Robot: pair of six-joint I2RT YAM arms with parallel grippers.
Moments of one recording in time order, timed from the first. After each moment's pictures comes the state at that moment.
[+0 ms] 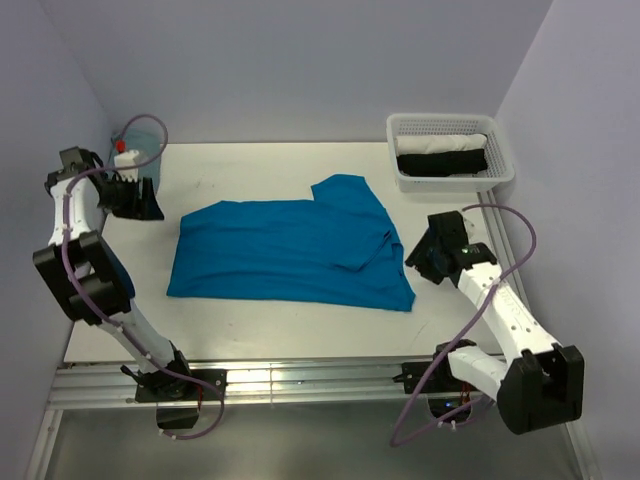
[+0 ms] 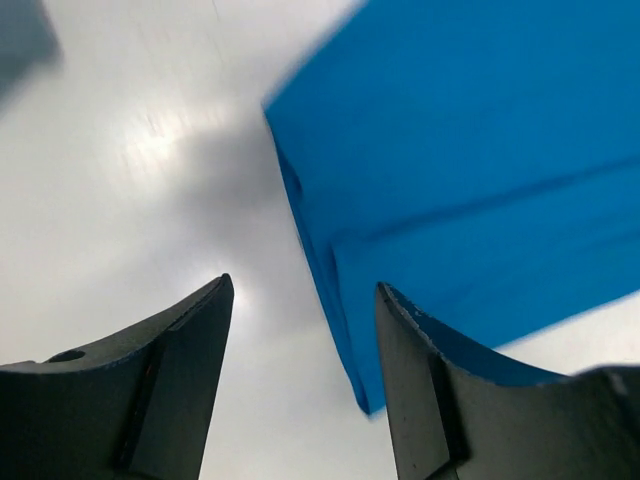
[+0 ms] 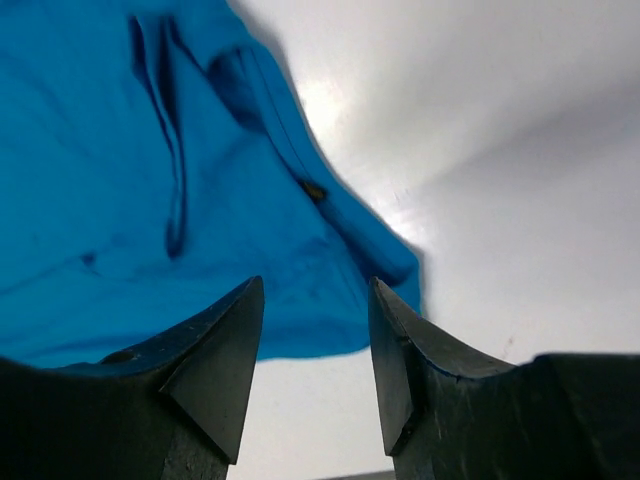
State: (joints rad) left arm 0.43 1.77 1.52 -0.94 0.57 0.57; right arm 0.18 1.03 0.73 -0.72 0.11 0.79
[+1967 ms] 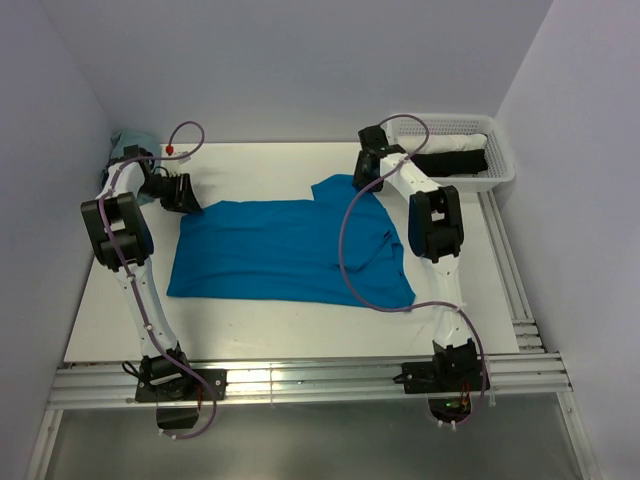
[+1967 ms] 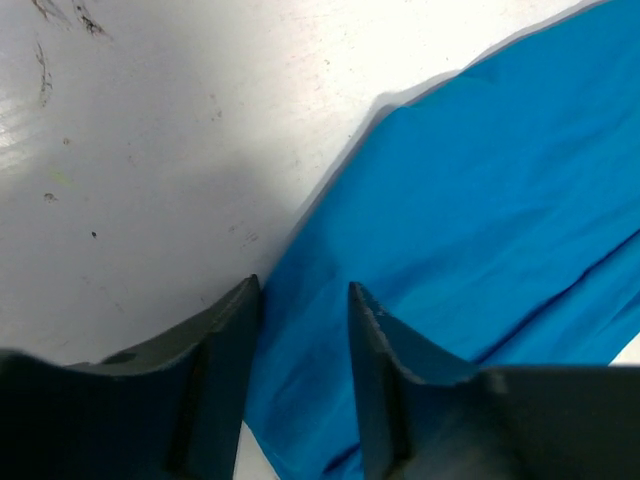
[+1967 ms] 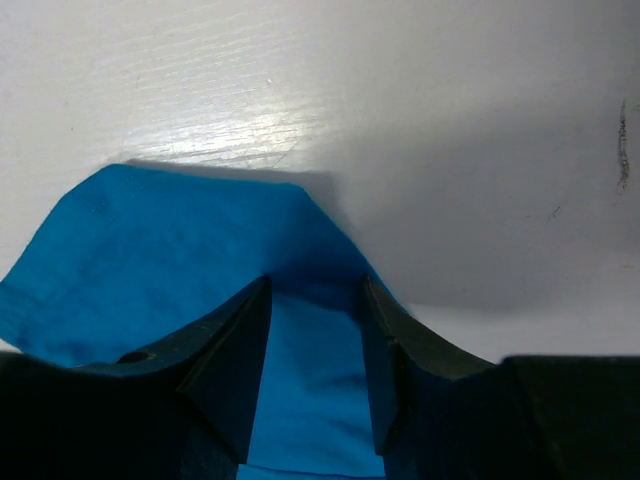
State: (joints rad) left arm 0.26 2.39 1.98 -0.95 0.72 0.42; right arm 0.25 2.42 2.07 -0.64 0.12 0.47
